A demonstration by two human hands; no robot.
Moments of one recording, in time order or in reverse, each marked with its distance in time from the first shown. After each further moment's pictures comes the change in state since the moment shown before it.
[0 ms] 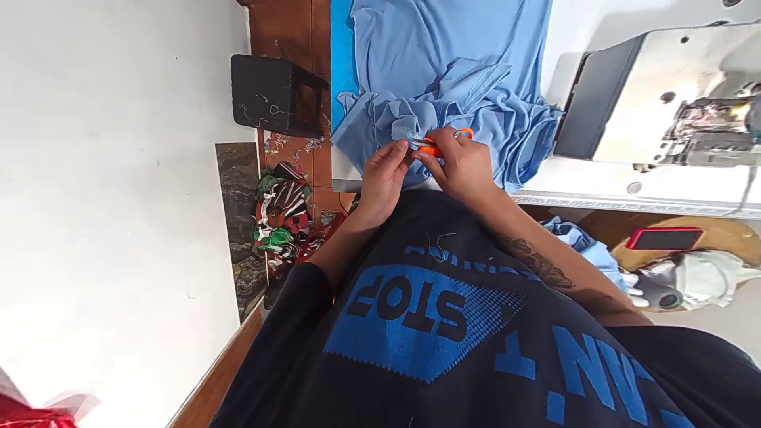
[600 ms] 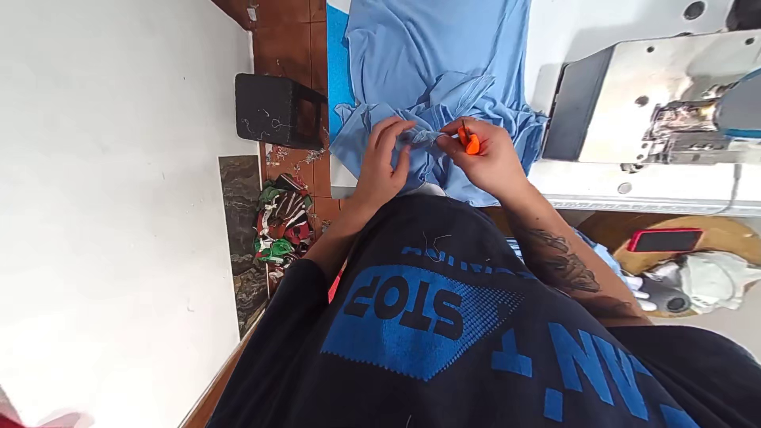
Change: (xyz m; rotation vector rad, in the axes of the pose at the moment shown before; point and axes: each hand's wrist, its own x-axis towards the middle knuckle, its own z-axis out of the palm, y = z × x) left_hand 0.025 0.012 -0.009 1.097 -0.292 0.833; right_hand 0.010 -0.003 -0.051 0.455 -0.083 0.295
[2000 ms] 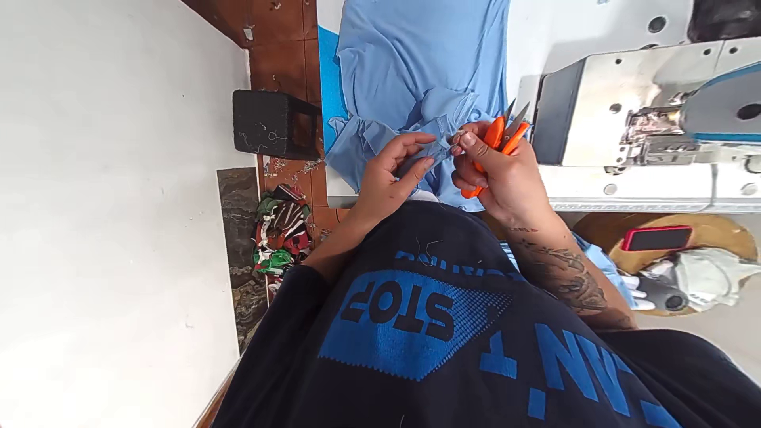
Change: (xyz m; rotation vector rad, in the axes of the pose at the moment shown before) left_hand 0.016 0.049 -0.010 -0.456 -0.148 -0.187; right_hand -0.013 -0.045 -0.012 0.806 0.107 0.310
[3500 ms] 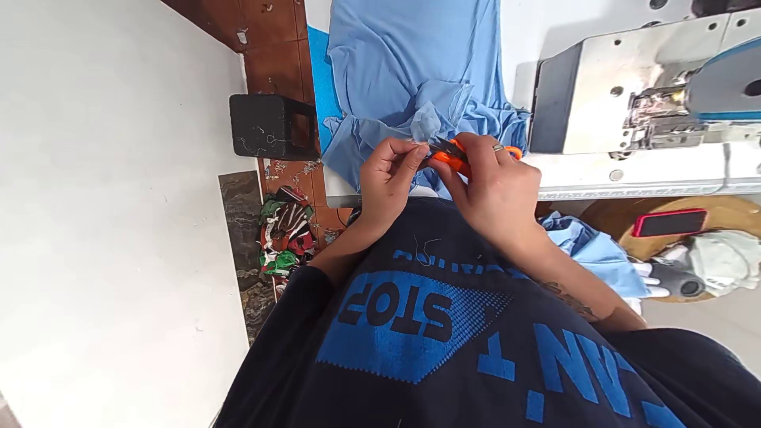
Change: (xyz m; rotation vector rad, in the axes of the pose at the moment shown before) left_hand -0.005 0.008 0.026 -0.185 0.266 -0.051; right_hand -0.025 0.011 0.008 -1.420 0.252 -0.629
